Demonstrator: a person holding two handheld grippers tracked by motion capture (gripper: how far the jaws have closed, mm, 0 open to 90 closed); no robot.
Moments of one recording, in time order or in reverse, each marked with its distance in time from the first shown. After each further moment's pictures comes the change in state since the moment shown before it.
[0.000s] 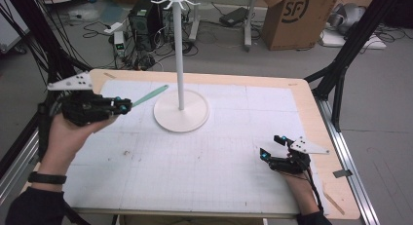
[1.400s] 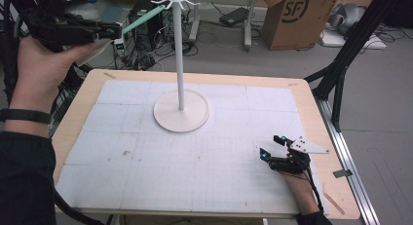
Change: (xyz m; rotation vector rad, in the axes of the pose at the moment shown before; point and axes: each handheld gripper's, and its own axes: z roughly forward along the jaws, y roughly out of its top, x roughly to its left) left arm 0.011 0.146 -0.029 -0.093 0.074 0.024; right arm 0.000 0.000 0.000 0.002 0.008 0.003
